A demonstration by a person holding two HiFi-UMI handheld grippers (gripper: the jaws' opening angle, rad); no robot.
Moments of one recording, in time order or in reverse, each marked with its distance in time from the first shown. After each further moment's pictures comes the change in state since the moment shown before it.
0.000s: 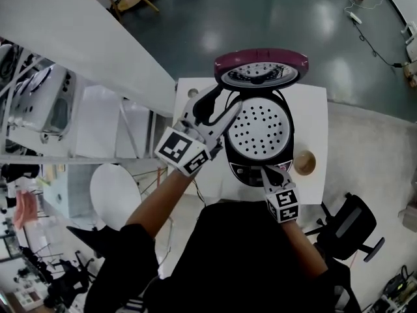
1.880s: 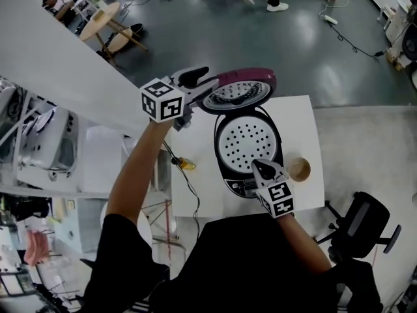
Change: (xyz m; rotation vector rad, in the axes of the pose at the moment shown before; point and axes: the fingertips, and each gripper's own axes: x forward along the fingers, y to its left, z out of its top) left arm 0.099 0.061 0.016 0.105 0.388 -0.276; right arm -0.007 -0.016 0.084 -0.003 -0.172 -0.059
